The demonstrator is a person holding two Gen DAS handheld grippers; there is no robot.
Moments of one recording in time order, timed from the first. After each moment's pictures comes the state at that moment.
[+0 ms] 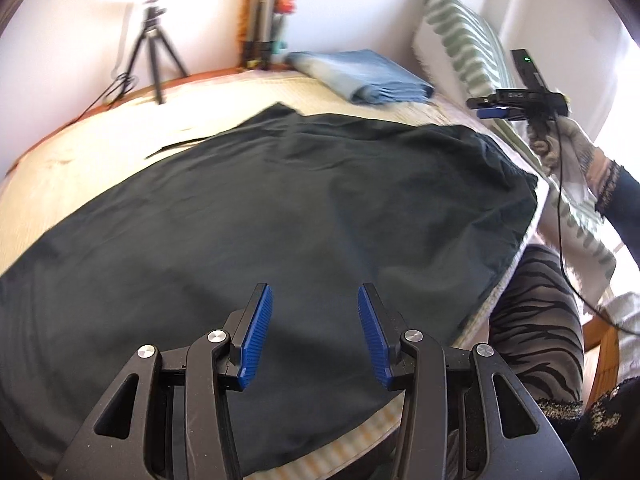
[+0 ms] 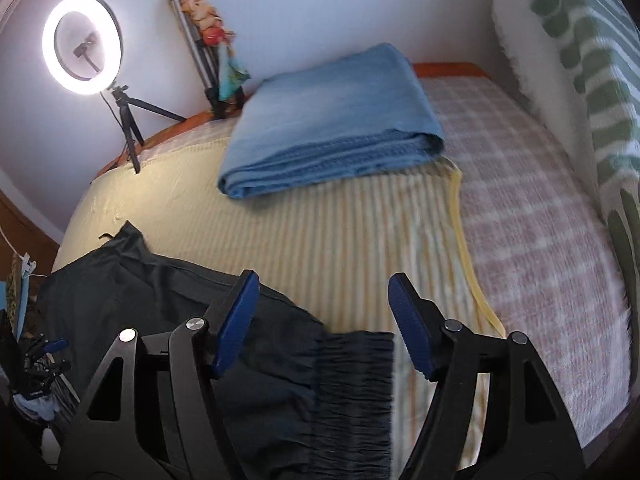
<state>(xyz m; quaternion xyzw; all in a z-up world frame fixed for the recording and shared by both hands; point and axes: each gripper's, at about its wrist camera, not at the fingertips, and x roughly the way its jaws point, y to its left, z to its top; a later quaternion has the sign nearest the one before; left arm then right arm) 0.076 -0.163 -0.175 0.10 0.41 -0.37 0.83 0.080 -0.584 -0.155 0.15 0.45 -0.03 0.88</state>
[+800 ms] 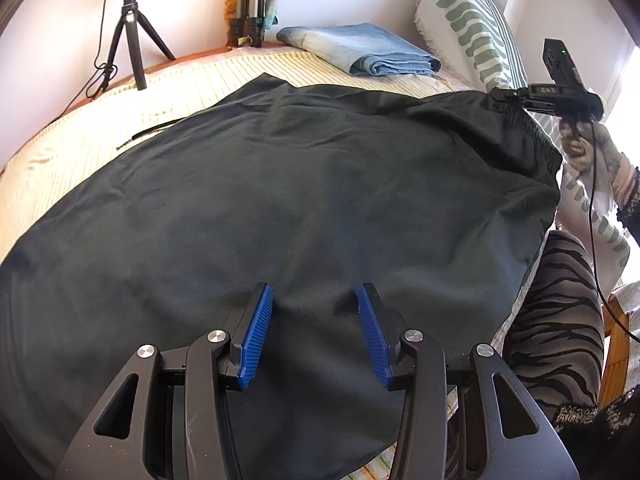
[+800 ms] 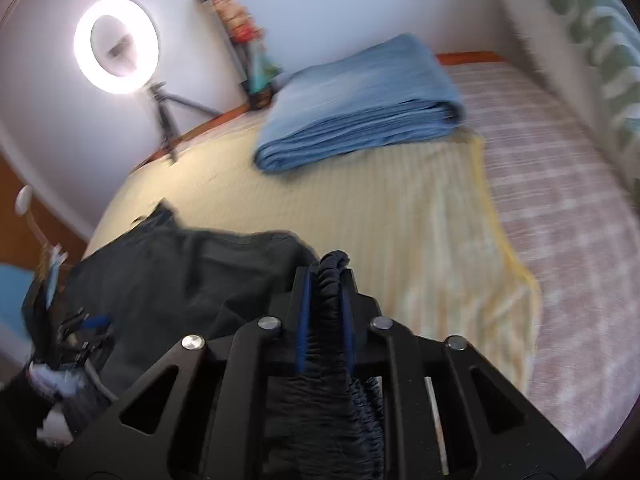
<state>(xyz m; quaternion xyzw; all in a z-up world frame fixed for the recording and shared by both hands) 0.086 -0.187 -0.201 0.12 0.43 -0.35 0.82 0.041 -0.577 -0.162 0.18 0.41 -0.03 0.89</state>
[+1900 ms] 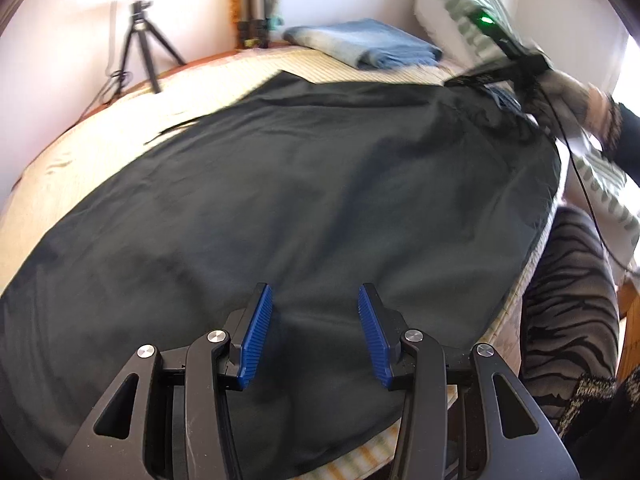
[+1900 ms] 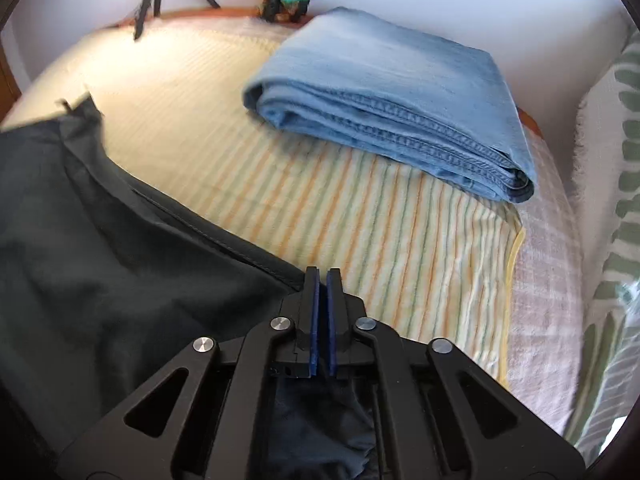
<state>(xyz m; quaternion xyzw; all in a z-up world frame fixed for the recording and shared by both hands) 0.077 -0.163 -0.195 0.15 0.42 -0.33 0.83 0.125 -0.497 -0.175 -0.07 0.50 -0.01 0.86</state>
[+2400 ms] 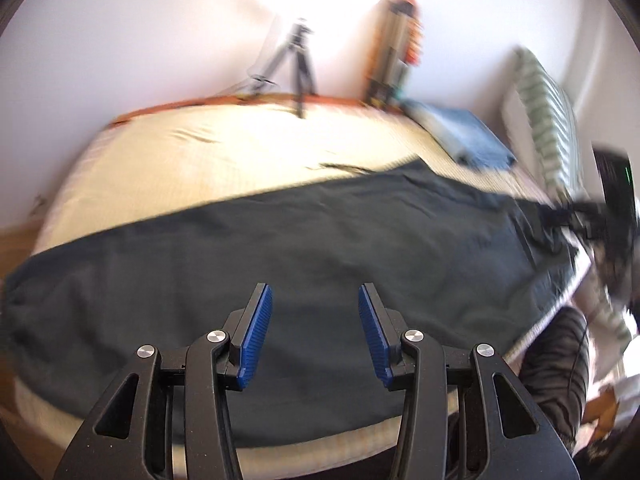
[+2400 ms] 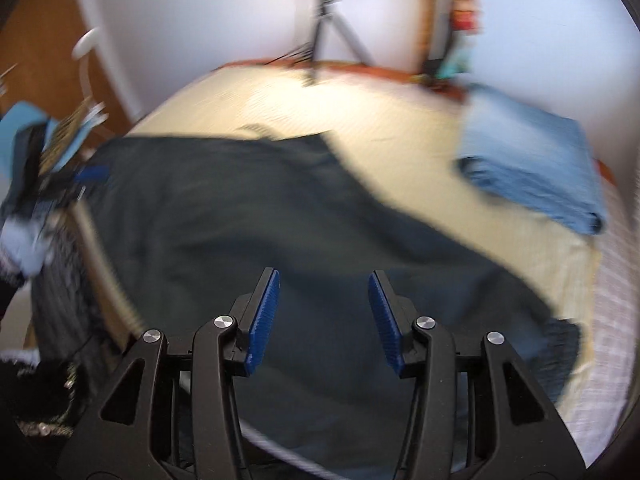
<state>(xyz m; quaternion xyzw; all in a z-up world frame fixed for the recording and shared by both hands) 0.097 -0.030 -0.129 0.01 0.40 -0.22 0.89 0.035 -0.340 -0.127 -0.05 0.47 0.20 0.86</state>
